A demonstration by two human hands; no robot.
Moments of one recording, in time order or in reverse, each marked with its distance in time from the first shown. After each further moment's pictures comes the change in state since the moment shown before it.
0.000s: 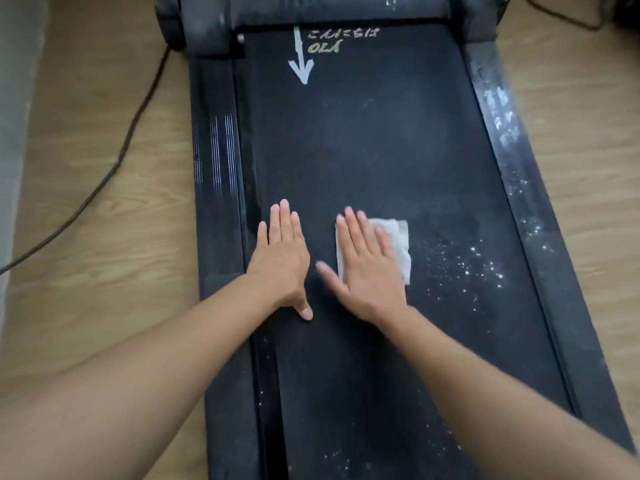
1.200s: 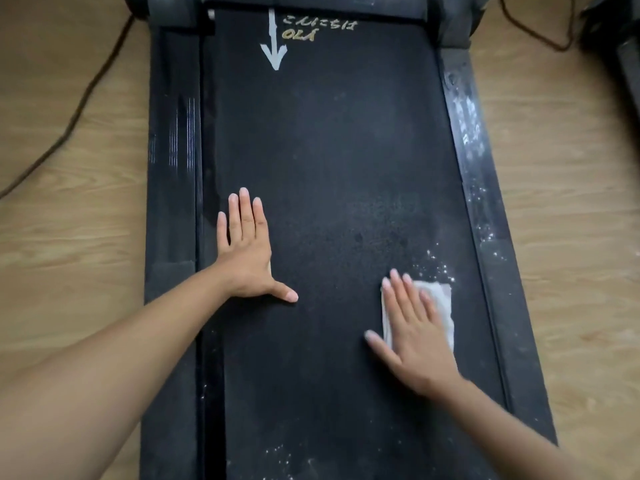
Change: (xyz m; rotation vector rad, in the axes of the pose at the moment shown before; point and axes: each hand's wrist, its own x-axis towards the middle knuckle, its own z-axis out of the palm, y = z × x) left_hand 0.002 0.016 0.001 -0.431 -0.073 -0.043; right_hand -0.135 0.125 -0.013 -0.142 -0.164 -0.058
